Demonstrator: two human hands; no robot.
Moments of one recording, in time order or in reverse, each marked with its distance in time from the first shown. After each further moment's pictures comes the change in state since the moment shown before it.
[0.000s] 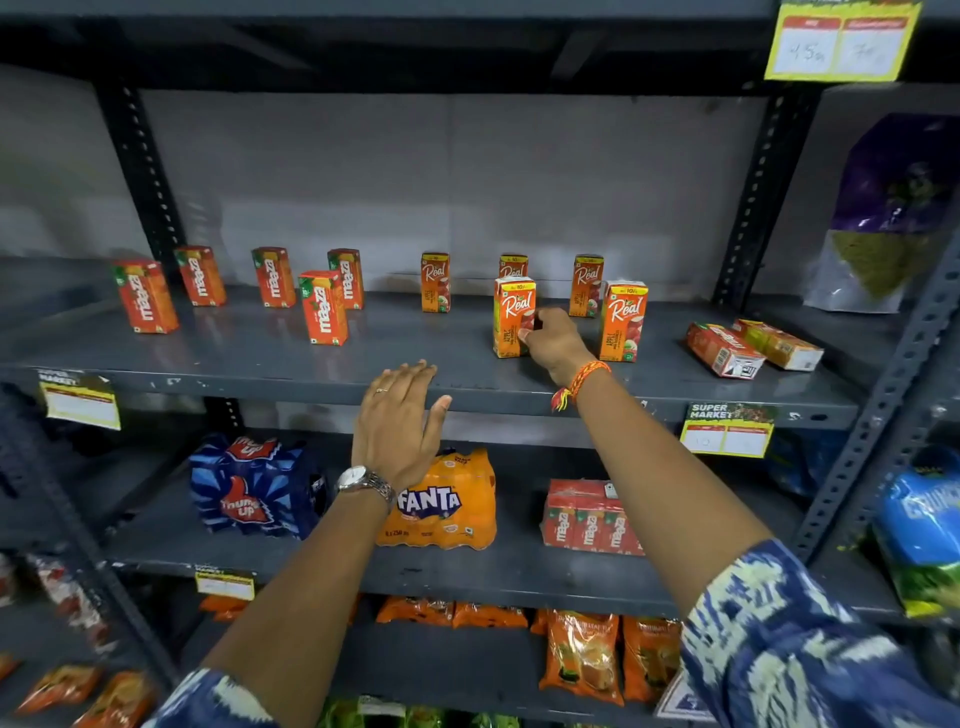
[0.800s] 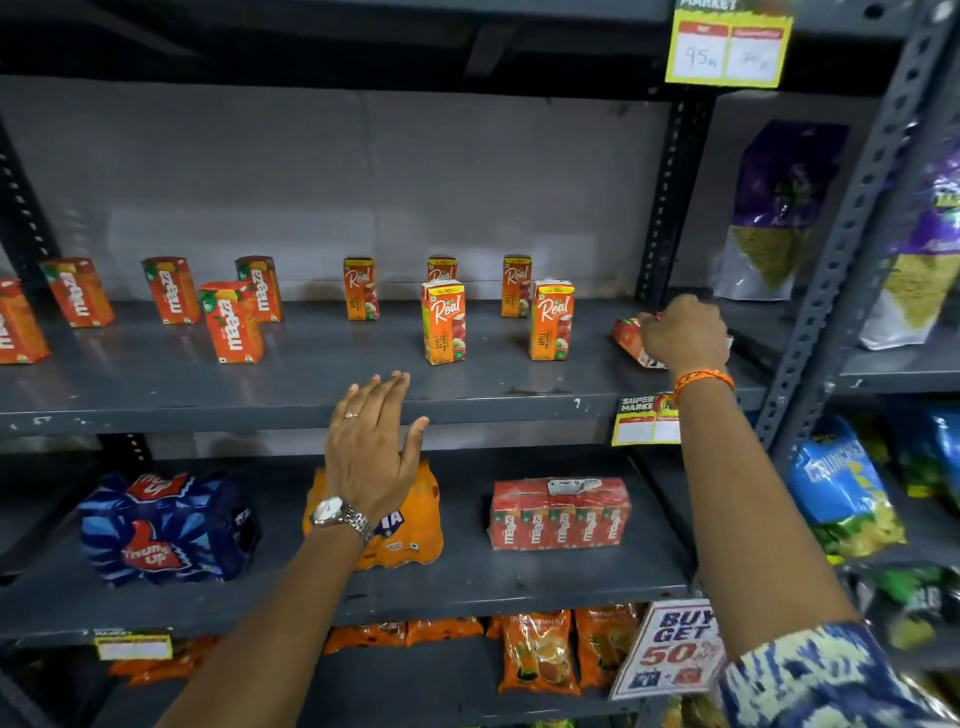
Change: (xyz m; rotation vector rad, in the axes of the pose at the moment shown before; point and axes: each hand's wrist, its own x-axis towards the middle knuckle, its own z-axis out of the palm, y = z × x) left_hand 0.003 0.034 0.035 -0.027 0.098 0.090; right_hand -0.041 0.060 -0.178 -0.518 0.596 0.219
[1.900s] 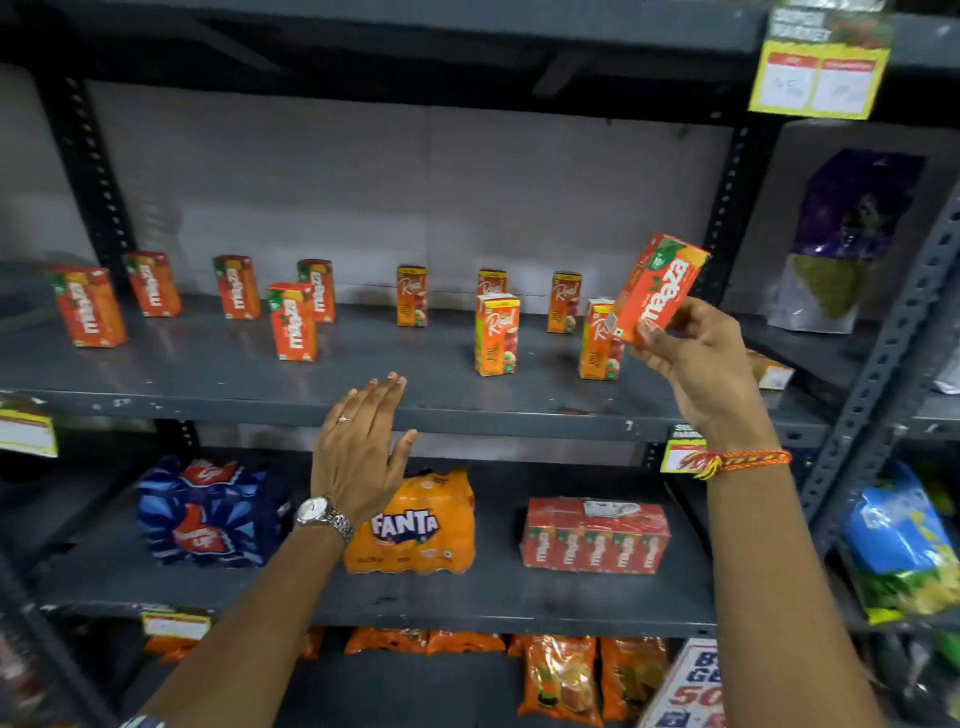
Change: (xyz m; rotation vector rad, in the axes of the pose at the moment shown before) left_hand -0.008 -0.065 -0.021 0.080 -0.023 0.041; right_hand -0.064 -0.043 -0.010 1.195 -0.394 -0.155
